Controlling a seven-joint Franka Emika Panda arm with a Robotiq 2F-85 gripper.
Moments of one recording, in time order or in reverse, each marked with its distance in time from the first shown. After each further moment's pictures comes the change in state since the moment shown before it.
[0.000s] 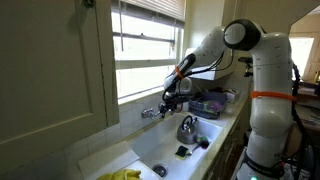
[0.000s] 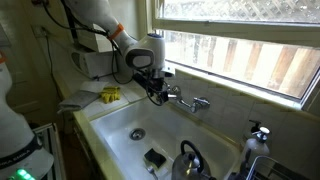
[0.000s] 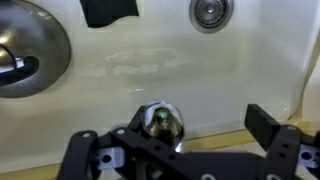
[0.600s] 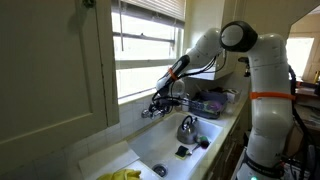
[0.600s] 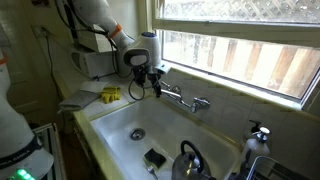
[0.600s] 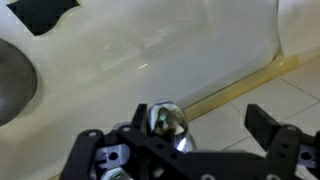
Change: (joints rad) arm 0.074 0.055 0.043 0.044 0.058 0.146 0.390
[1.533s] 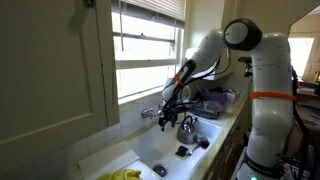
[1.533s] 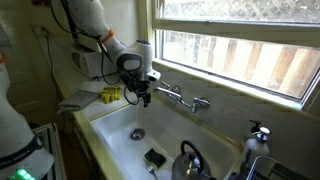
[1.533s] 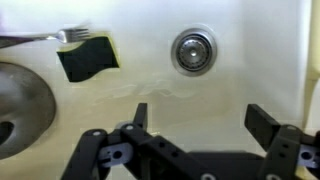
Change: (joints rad) arm 0.006 -0.044 -0.005 -0.156 -0.167 -0.130 -0.125
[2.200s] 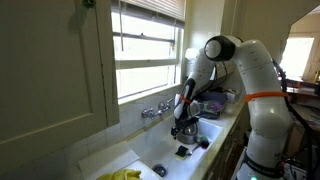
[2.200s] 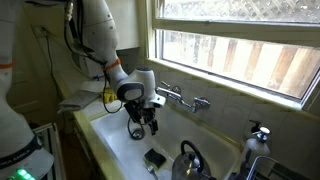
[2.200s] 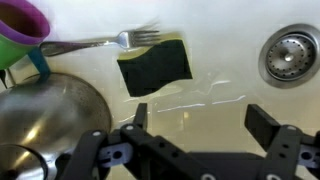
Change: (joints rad) arm -0.067 0.259 -0.120 -0.039 -0.137 0.352 -0.022
